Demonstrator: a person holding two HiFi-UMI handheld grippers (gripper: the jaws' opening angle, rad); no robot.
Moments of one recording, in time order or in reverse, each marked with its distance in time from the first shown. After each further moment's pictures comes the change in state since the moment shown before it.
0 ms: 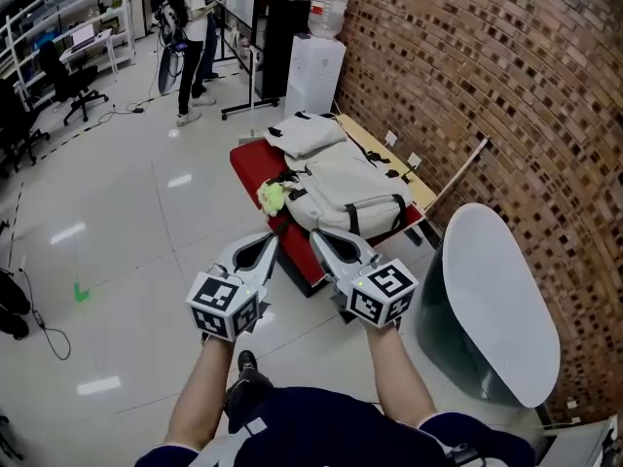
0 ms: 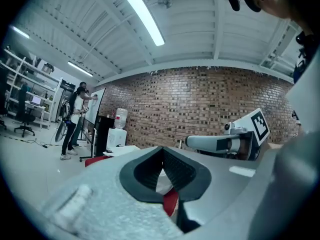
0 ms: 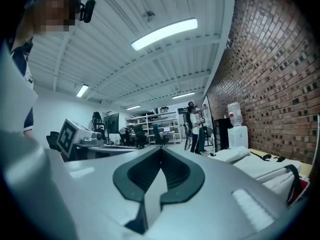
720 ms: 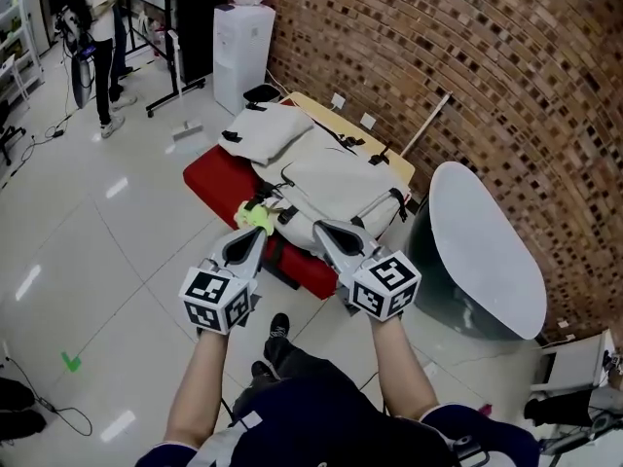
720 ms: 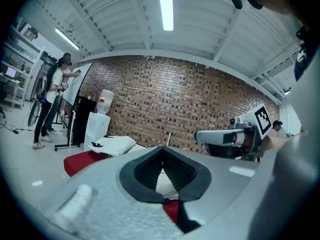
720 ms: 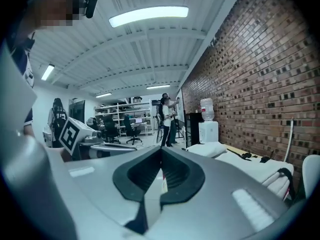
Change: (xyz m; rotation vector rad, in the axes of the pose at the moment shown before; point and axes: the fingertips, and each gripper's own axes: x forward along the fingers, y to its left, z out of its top) left arm 0.112 0.130 -0.030 -0.078 0.121 -0.282; right arm 0.097 -0.095 -0.021 0.008 0.104 -0.349
